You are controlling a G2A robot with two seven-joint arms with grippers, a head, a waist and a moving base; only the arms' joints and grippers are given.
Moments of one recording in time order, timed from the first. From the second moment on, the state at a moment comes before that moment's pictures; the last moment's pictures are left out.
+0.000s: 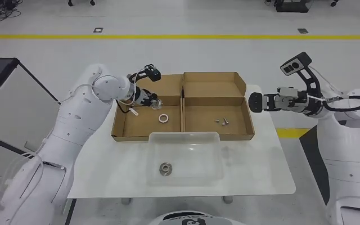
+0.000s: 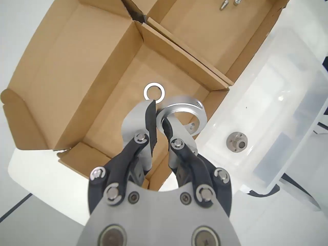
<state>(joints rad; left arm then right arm) 0.64 -1.11 -0.88 -1.23 0.57 -0.56 -1.26 -1.18 -0.99 1.64 -1.59 0.72 0.01 1.54</state>
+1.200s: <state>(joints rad) 0.50 -1.29 -0.51 -0.71 0.88 -0.70 -0.99 -1.18 -0.99 1.64 -1.59 0.72 0.01 1.54</state>
